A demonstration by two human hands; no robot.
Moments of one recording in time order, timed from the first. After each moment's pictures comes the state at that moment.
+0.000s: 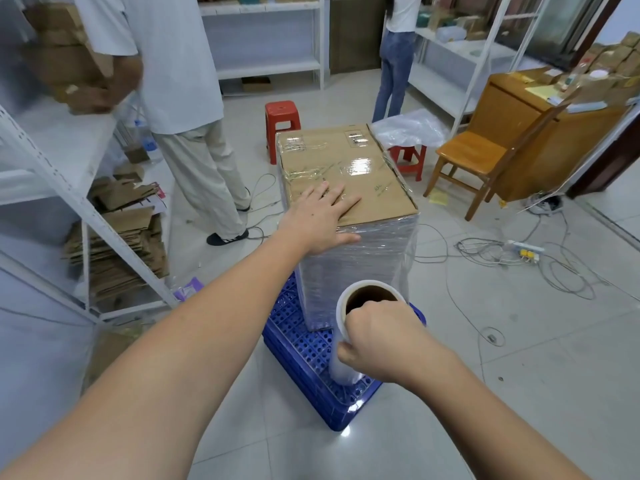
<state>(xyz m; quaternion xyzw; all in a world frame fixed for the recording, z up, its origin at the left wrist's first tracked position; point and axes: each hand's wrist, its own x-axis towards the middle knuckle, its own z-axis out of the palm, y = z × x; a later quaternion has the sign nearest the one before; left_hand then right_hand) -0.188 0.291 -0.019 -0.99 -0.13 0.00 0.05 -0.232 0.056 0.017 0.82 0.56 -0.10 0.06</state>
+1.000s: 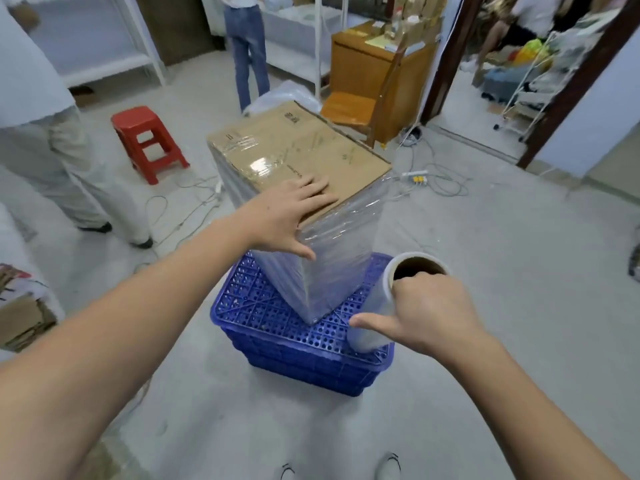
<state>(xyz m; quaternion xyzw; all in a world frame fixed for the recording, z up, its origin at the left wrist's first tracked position) -0.218 0.409 -0.011 -0.96 0.29 -0.01 -0.01 -0.329 0.129 0.015 0.98 0.20 -0.04 0.05</state>
